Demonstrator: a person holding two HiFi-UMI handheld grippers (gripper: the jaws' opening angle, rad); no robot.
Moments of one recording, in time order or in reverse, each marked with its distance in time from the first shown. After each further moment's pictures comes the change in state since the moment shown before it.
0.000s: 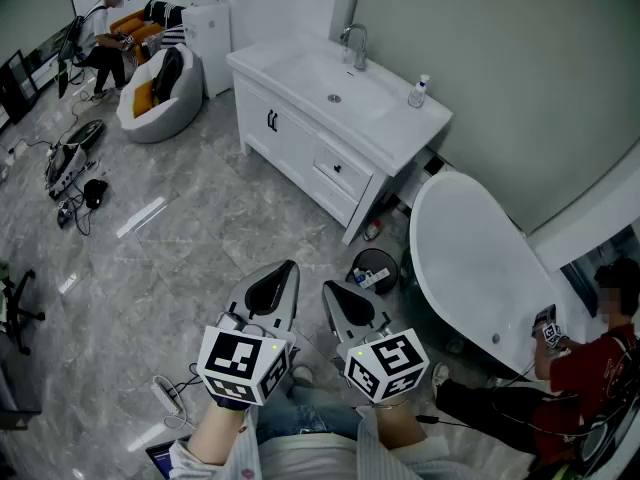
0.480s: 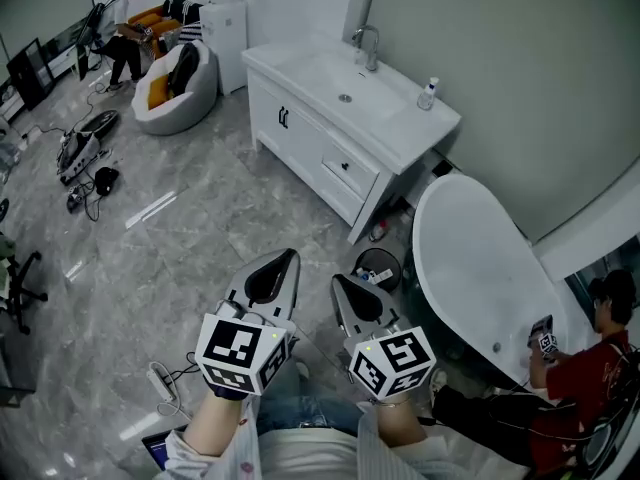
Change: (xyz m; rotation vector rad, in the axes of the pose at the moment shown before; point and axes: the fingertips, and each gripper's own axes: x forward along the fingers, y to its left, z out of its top) left arm -0.011 -0.022 -0.004 0.034 -0.023 0.047; right arm -0.033 -0.010 -0.004 0.006 -0.036 0.011
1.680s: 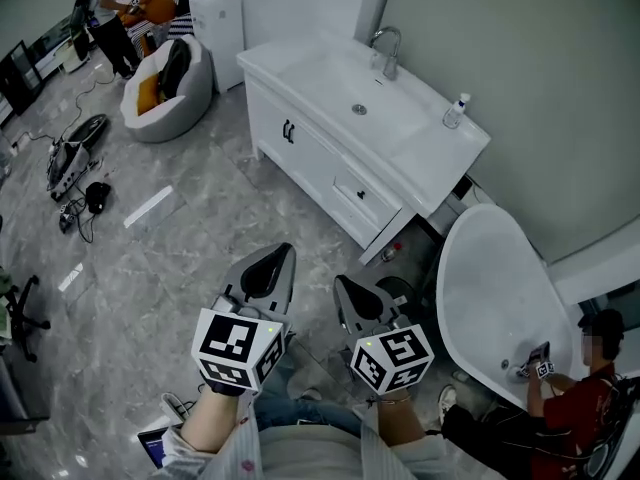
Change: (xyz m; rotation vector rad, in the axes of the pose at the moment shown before) left arm 0.159 0.157 0.030 -0.019 0.060 -0.004; right arm 0.197 -0.085 0.025 0.067 0.082 -0.039
